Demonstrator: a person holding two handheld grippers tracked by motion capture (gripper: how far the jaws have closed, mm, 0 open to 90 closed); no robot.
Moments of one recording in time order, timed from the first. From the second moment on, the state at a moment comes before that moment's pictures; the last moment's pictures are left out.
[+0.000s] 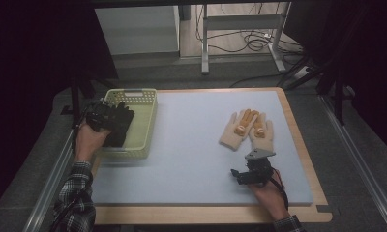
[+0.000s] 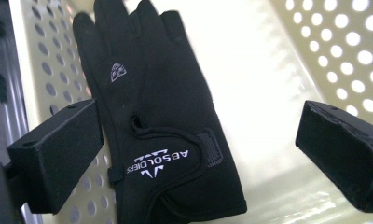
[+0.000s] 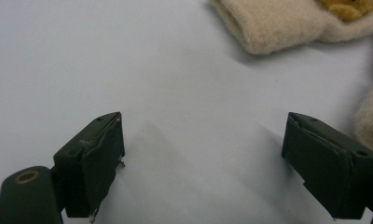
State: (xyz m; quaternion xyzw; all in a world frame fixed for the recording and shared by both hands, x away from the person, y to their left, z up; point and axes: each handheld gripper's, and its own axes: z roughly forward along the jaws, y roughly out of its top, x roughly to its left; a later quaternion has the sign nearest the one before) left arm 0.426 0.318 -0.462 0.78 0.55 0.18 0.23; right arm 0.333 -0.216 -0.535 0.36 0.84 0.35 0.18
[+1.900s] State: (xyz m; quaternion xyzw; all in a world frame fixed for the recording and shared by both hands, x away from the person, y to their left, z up) left arm 0.290 0.165 -0.531 0.84 0.36 0.16 0.37; right arm 0.333 -0.217 -0.535 0.36 0.84 0.35 0.18
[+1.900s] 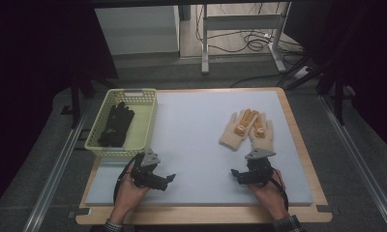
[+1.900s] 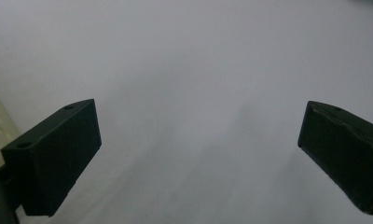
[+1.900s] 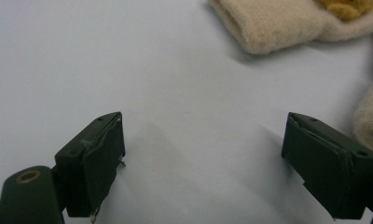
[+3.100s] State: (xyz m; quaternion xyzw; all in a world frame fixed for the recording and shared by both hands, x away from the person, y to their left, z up) left arm 0.292 0.175 -0.552 0.84 0.40 0.14 0.35; right arm 0.349 -0.223 -0.509 0.39 0.82 0.37 0.18
